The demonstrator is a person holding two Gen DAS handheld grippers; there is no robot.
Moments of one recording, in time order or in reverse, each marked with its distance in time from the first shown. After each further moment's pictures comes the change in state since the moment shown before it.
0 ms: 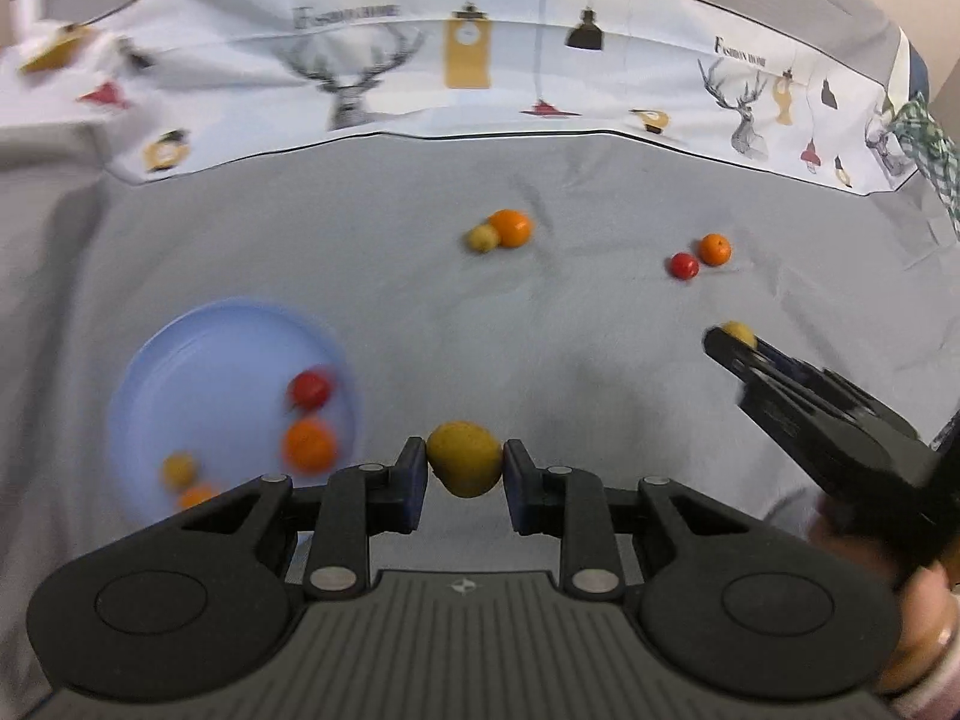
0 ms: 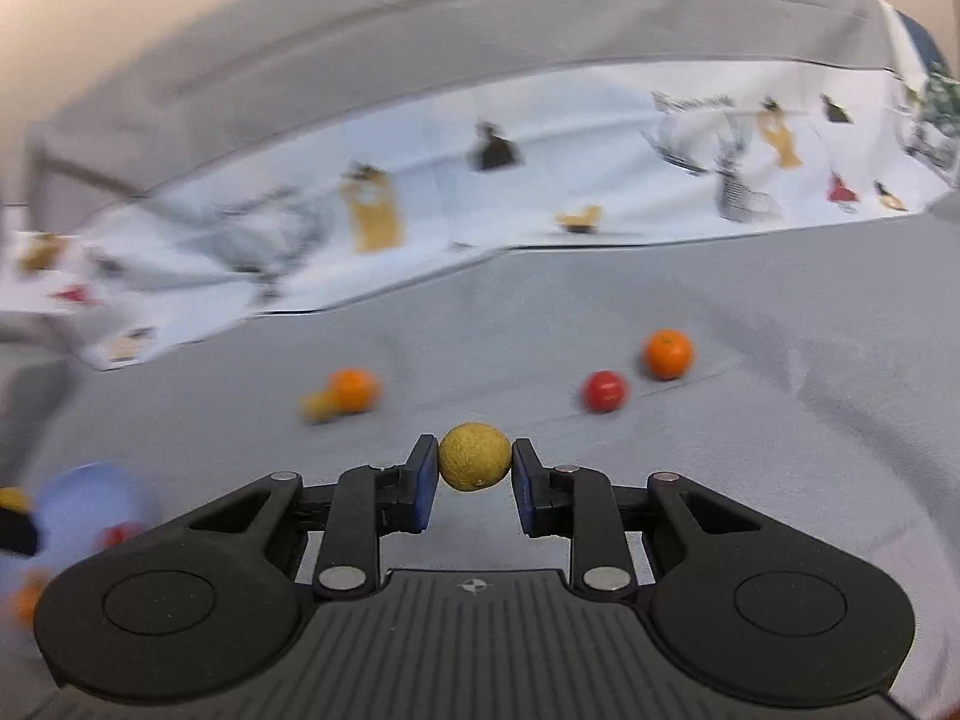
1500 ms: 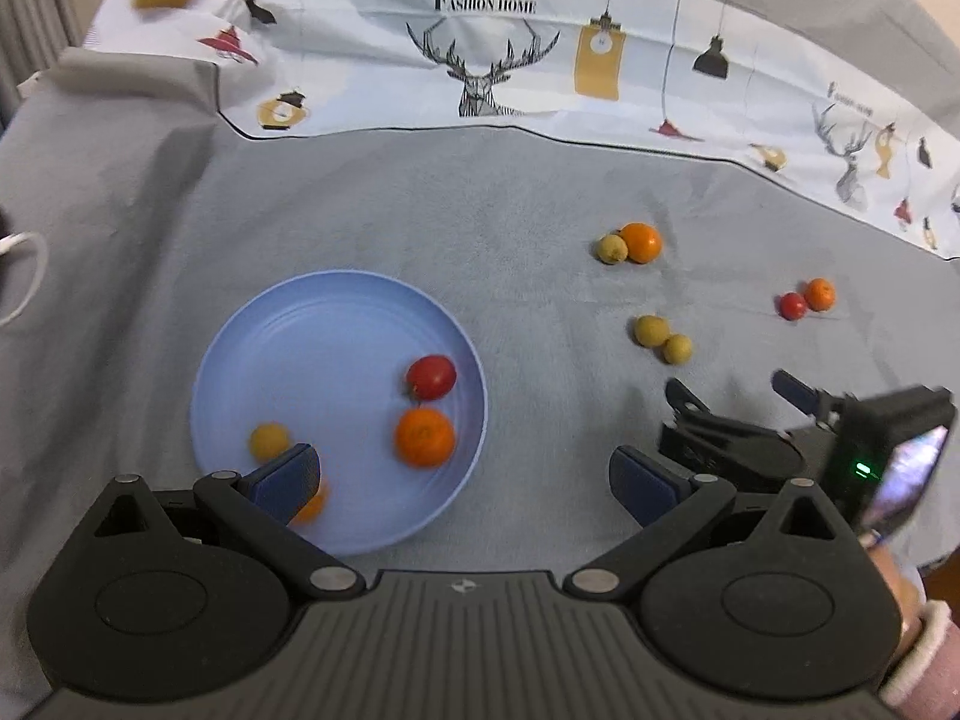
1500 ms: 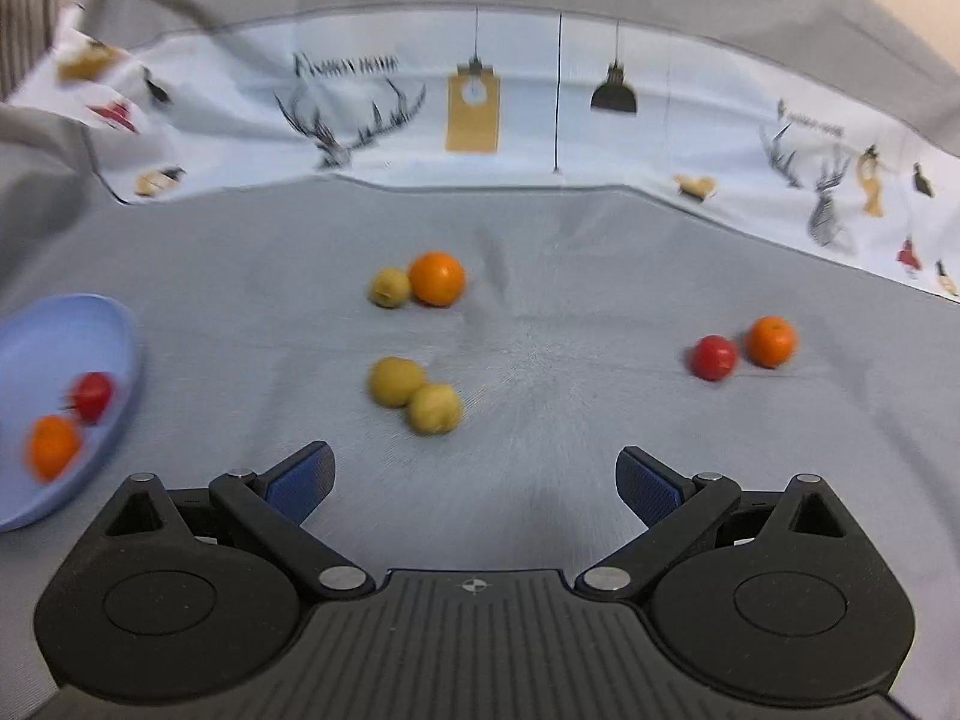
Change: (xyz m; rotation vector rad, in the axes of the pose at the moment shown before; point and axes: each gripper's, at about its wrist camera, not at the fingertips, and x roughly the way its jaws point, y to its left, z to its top) left arm 0.033 0.045 0.007 -0.143 0.004 0.126; right arm 0.088 0.057 -0.033 -0.278 0.112 -0.074
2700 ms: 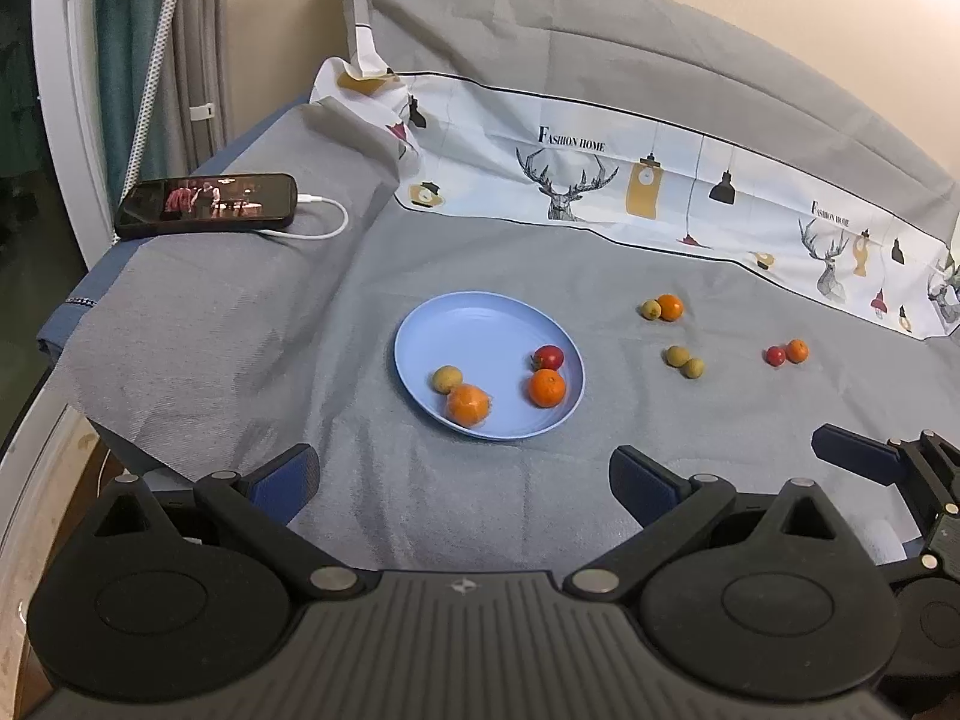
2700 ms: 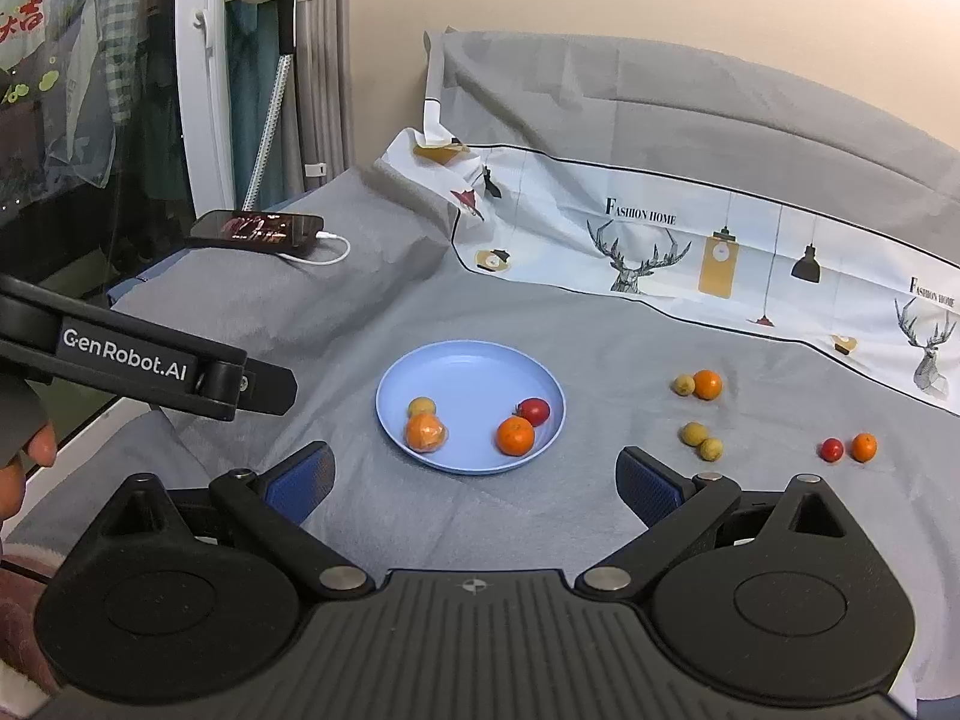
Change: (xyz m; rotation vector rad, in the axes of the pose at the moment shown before) left arm -0.174 0.099 -0.161 -0.113 -0.289 0.025; right arm -0.298 0.131 -0.019 -0.204 -0.124 0.344
